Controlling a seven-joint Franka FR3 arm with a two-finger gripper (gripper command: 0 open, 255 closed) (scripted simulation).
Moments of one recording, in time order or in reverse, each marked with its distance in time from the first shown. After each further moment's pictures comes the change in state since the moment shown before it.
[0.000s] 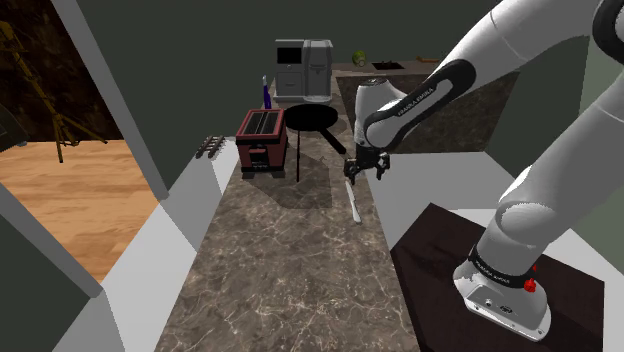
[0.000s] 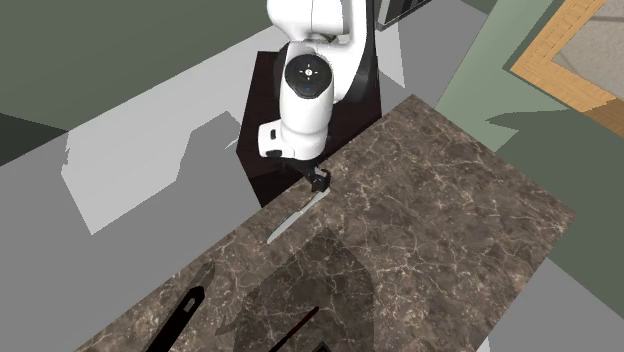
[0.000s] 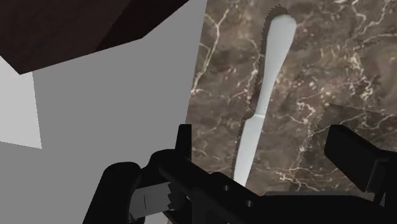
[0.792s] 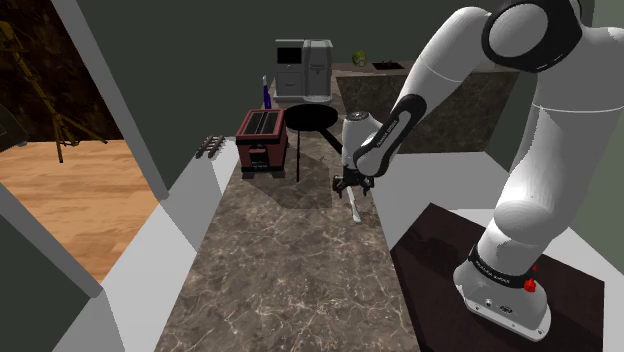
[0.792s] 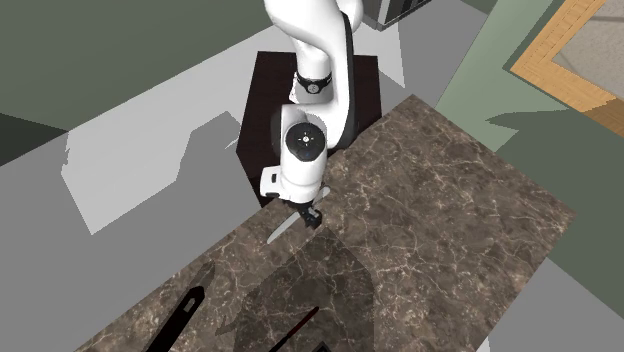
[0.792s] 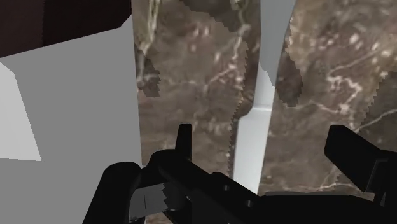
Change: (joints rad) arm -0.026 0.389 -0.016 0.114 -0.188 0.302 0.262
